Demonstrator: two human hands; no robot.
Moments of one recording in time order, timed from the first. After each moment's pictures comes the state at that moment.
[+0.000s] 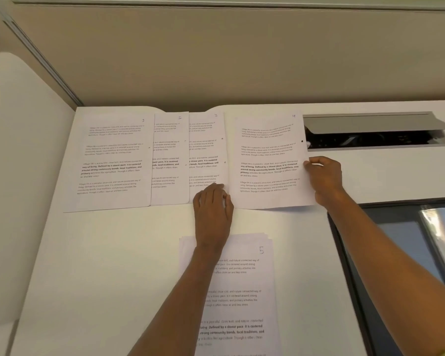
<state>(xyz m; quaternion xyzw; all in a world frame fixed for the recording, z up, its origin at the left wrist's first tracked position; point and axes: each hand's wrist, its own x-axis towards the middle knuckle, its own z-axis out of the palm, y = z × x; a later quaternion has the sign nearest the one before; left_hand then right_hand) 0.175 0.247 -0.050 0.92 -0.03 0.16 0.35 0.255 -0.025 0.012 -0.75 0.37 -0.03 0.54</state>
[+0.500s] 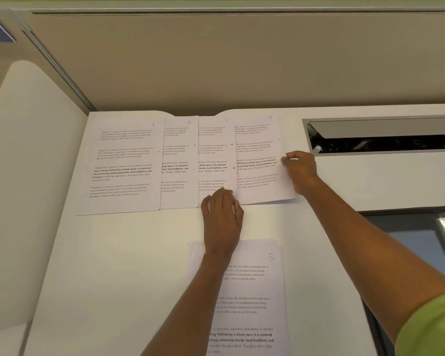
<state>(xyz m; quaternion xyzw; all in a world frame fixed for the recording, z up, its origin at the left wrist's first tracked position) 0.175 0.246 -0.051 0.92 -0.04 0.18 0.34 0.311 0.032 -0.017 -0.76 0.35 0.02 0.55</state>
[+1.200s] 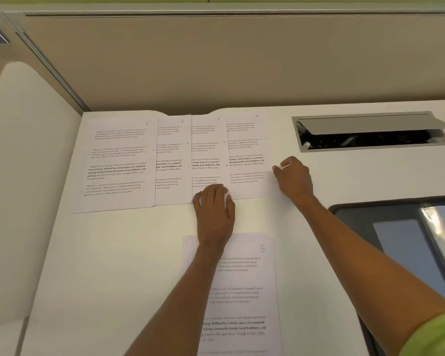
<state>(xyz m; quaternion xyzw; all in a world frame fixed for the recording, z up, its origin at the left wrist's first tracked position) 0.174 0.248 -0.045 0.93 -0.04 0.16 0.33 0.255 0.031 0.001 -0.90 0.25 0.05 0.34</state>
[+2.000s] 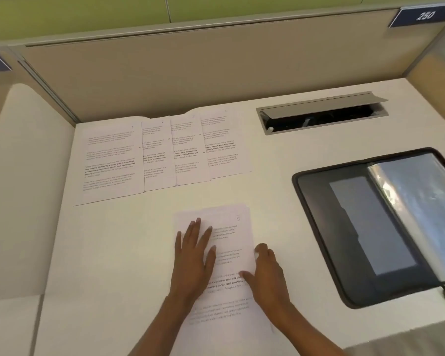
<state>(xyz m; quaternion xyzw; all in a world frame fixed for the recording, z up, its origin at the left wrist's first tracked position) -0.010 0.306 -0.042 0.95 -0.15 -0.01 0.28 -0.072 0.110 0.017 -0.90 0.22 0.16 0.35</state>
